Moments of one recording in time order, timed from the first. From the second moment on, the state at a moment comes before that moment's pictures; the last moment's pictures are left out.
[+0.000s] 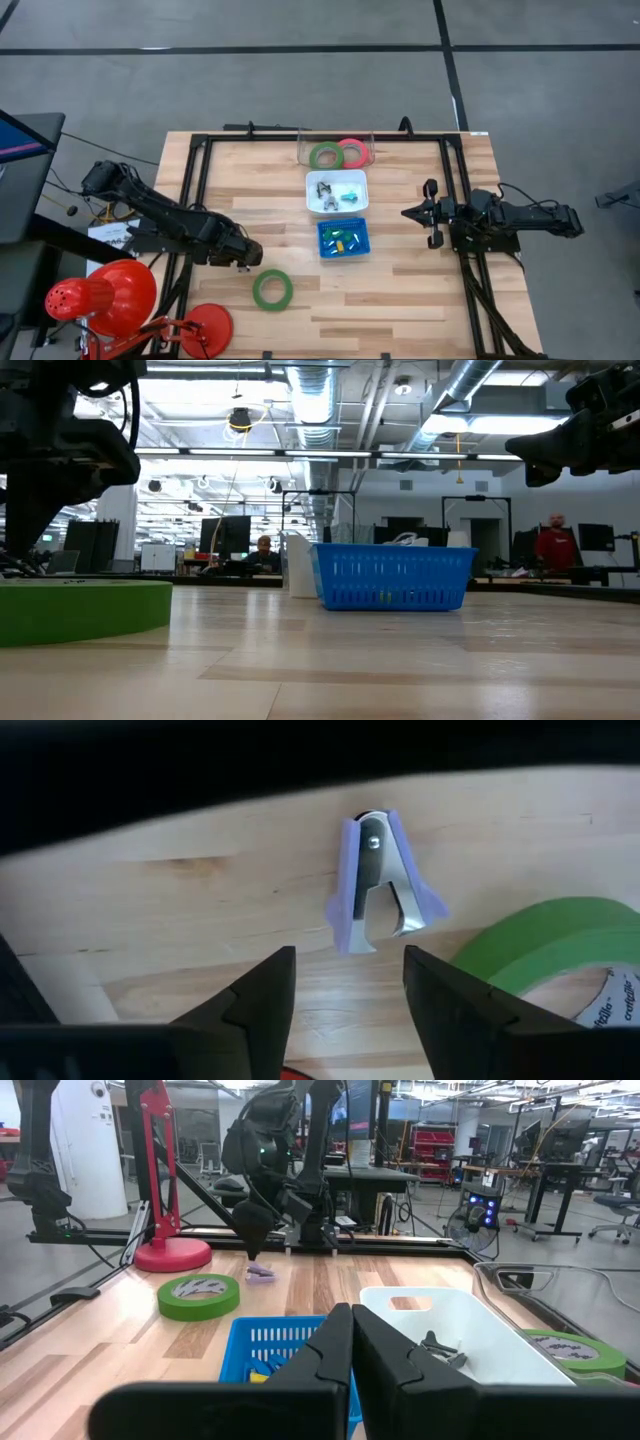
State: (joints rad) left arm -0.39 1.28 0.68 -0.82 0.13 -1.92; right arm 0.01 0.00 0.01 0.01 0.03 -0.05
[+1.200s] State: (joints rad) left arm -0.39 1.36 0.64 -0.75 0.12 -1.91; right arm 0.01 0.00 0.01 0.01 0.03 -0.05
